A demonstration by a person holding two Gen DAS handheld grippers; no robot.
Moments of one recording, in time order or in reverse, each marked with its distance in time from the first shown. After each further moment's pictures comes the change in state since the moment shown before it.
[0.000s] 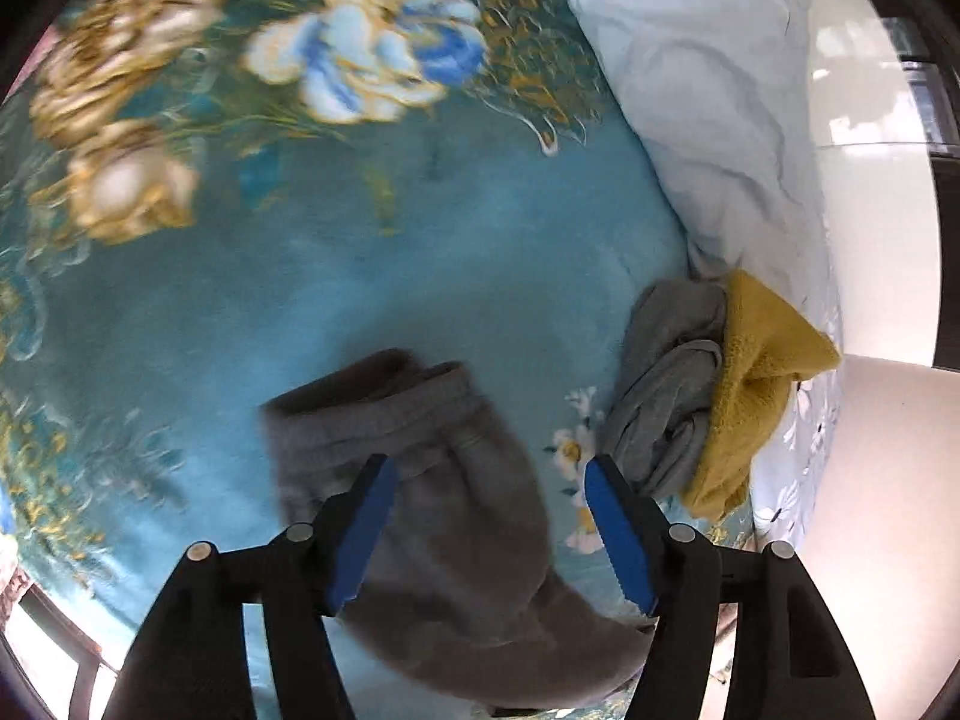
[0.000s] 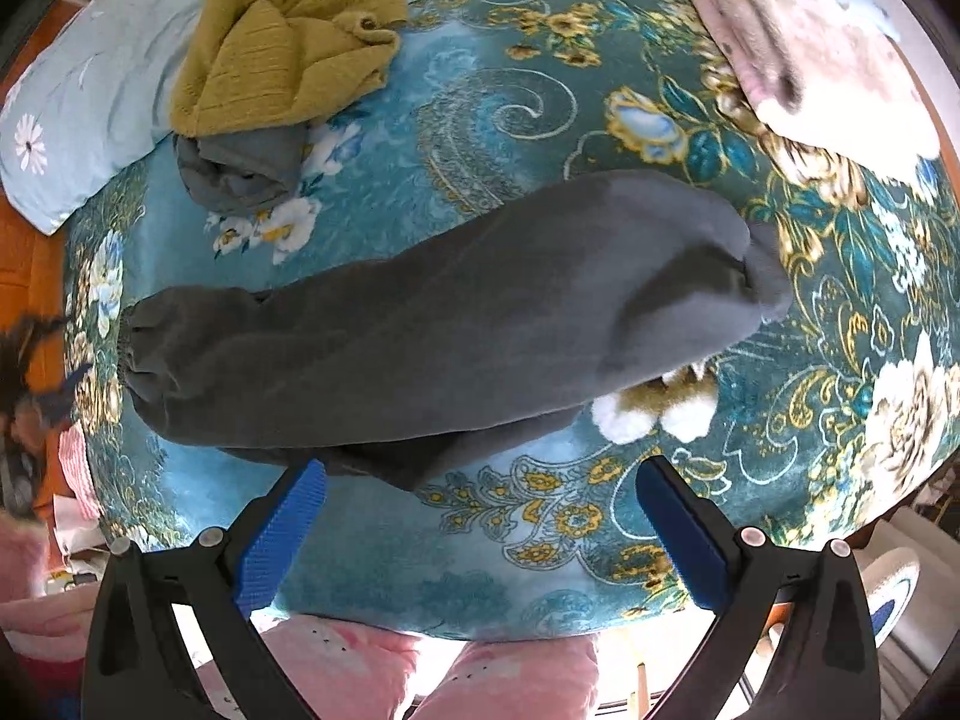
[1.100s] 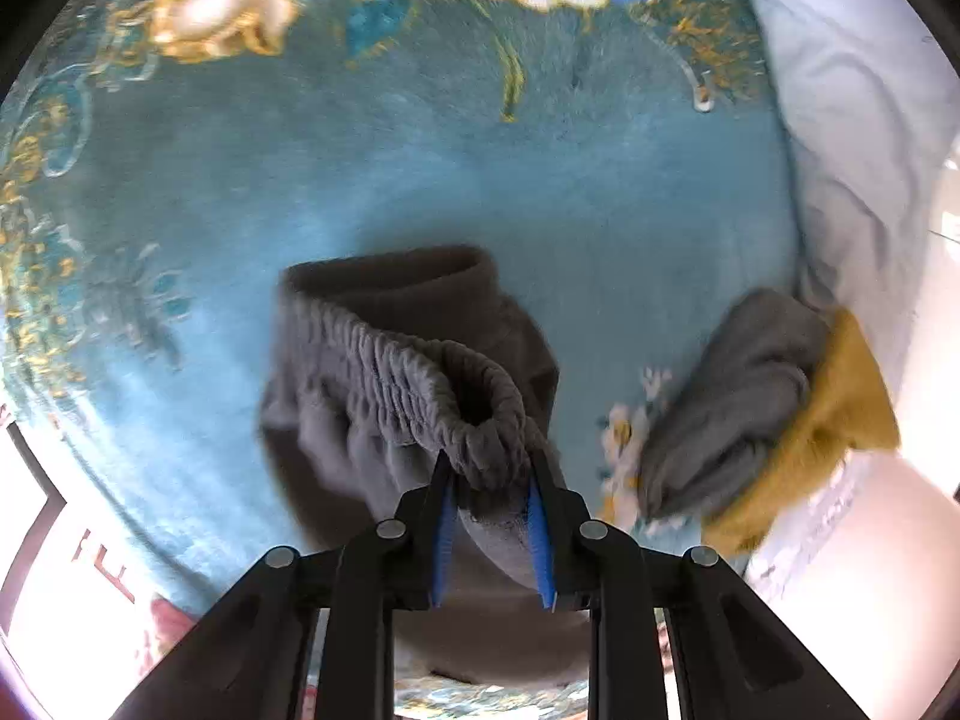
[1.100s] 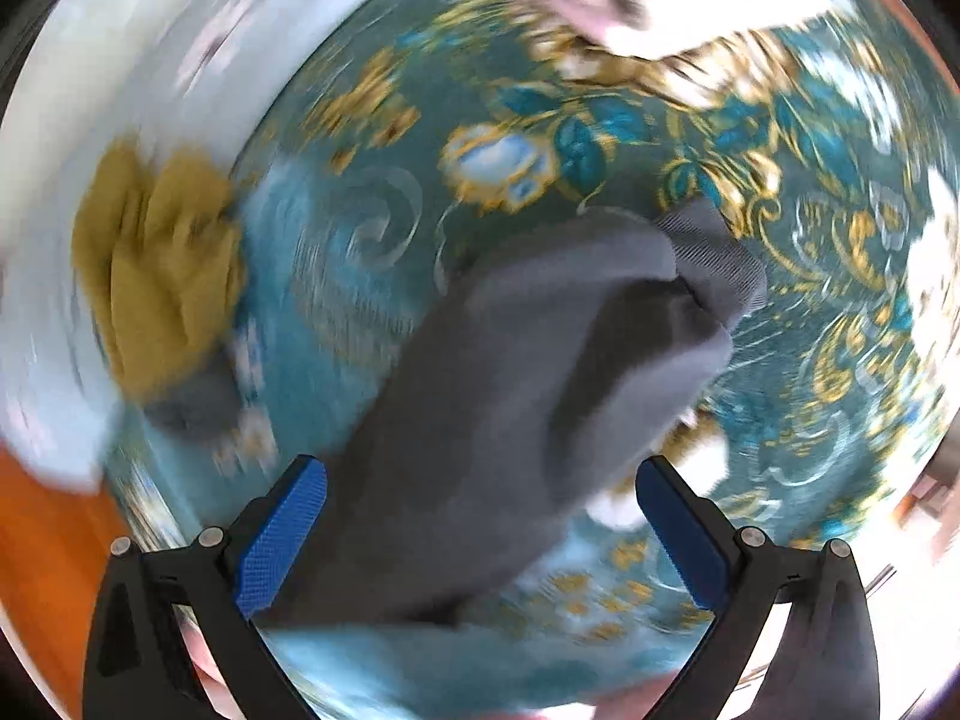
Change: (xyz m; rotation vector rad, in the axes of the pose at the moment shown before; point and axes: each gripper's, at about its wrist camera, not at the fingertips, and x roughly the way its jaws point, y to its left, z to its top) left arm 0.028 -0.001 -0.059 -0.241 0.093 0.052; right arm 0.040 -0.125 0.071 0.616 -0.072 0.206
